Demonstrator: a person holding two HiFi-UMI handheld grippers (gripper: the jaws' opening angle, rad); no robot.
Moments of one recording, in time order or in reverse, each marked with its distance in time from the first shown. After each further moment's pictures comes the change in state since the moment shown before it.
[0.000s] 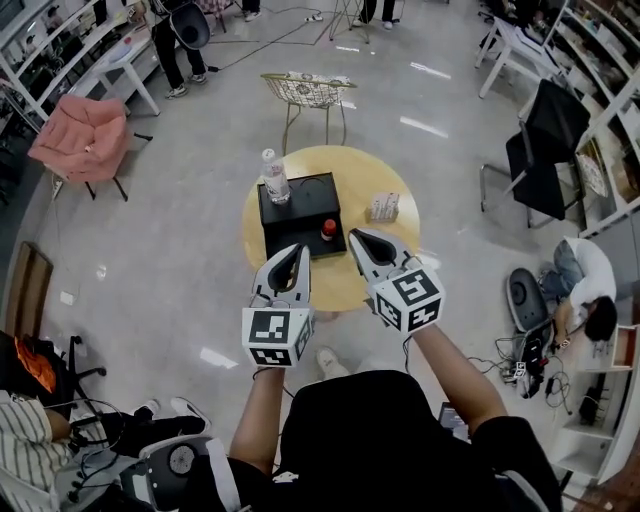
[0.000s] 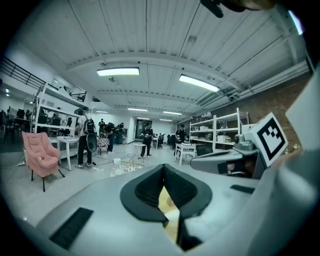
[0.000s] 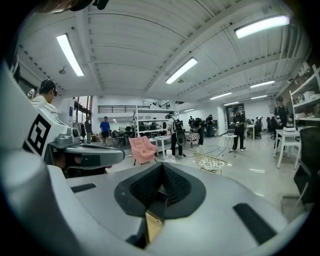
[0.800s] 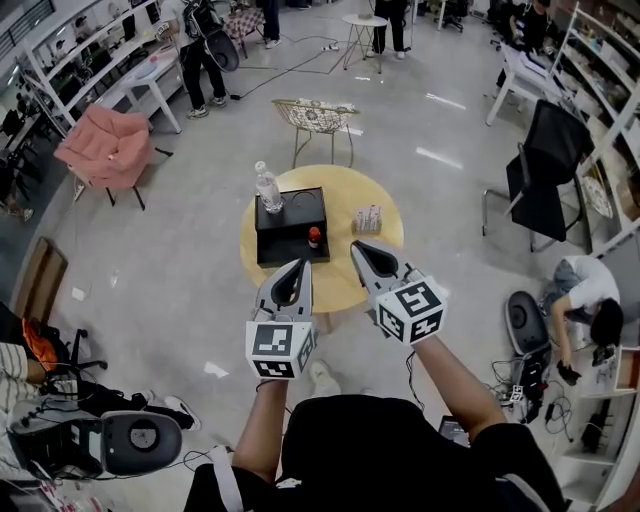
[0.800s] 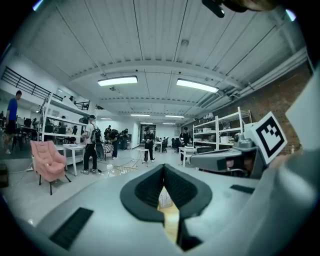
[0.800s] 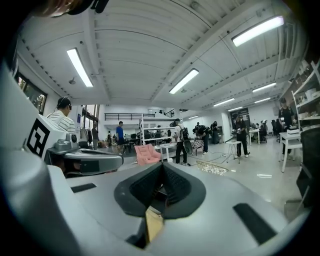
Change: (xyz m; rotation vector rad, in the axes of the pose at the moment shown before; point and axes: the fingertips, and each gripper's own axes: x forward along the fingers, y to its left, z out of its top) left arm -0.037 -0.102 0.028 0.037 -0.050 0.074; right arm -0.105 -0.013 0.027 -0.010 -0.094 0.064
